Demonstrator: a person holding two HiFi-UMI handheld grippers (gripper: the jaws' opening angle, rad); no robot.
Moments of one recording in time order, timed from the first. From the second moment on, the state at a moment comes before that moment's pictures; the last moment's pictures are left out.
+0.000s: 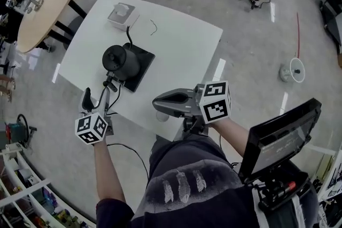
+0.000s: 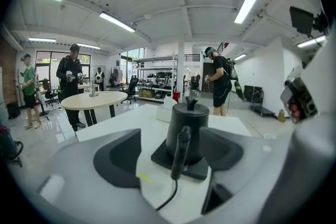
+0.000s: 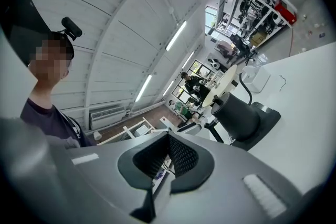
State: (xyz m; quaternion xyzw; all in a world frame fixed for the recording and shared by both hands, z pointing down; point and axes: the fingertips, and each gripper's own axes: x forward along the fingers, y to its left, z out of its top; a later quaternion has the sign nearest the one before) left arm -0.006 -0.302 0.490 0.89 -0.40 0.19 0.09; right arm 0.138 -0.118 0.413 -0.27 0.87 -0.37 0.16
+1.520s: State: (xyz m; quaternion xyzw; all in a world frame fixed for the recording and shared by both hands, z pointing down) left arm -0.146 -0.122 0.409 0.88 -0.45 0.12 0.04; right arm -0.045 -0.040 0.406 -0.14 0.93 -0.34 0.05
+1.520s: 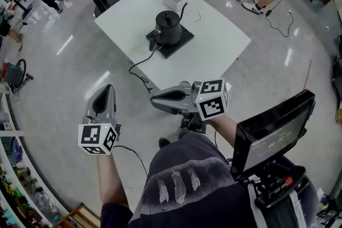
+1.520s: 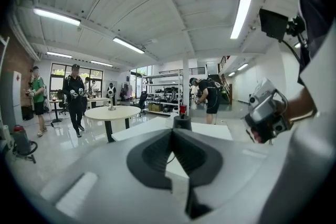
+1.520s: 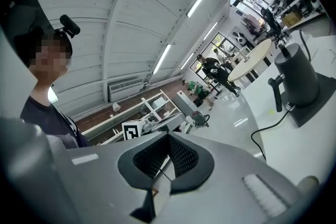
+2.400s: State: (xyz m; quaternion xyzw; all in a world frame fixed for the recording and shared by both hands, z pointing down) left arm -0.147 -0.040 0.433 0.92 -0.37 0.08 0.08; right arm -0.088 0.037 0.408 -0.20 0.93 -0.31 0.01
